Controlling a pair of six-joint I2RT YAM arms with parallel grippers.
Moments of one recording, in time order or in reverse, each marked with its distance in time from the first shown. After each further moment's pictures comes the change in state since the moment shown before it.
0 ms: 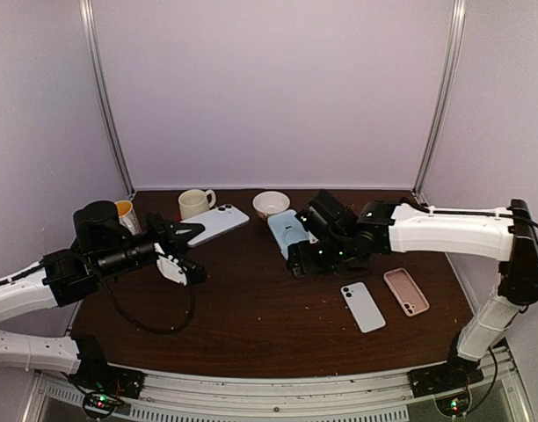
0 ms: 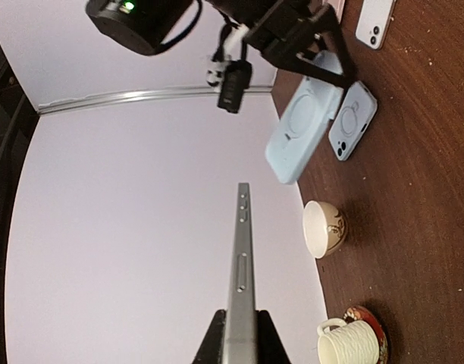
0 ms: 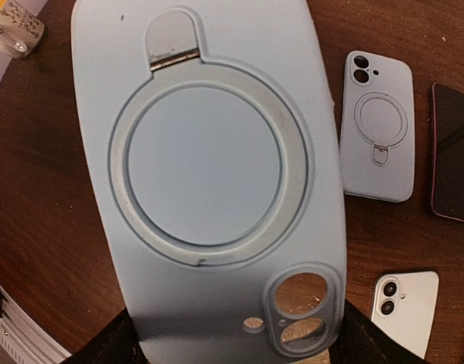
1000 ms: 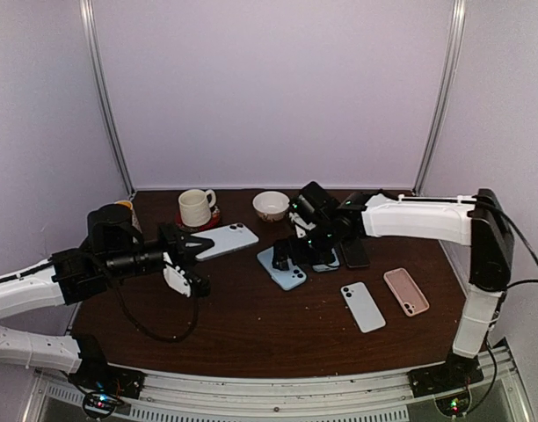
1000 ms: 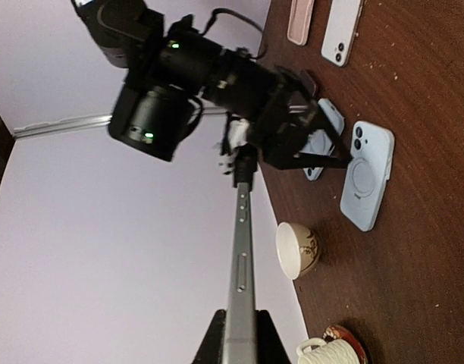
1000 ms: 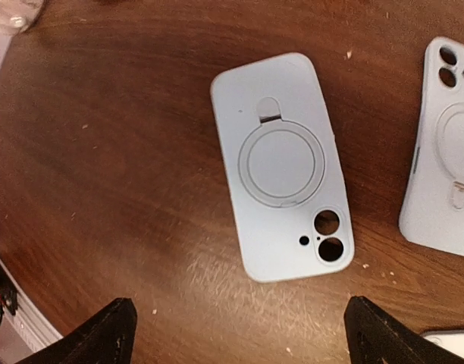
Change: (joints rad) left arm 0.010 0.060 -0.010 -0.007 0.072 0.007; right arm -0.135 0.335 0.222 0.013 -0.278 -0.065
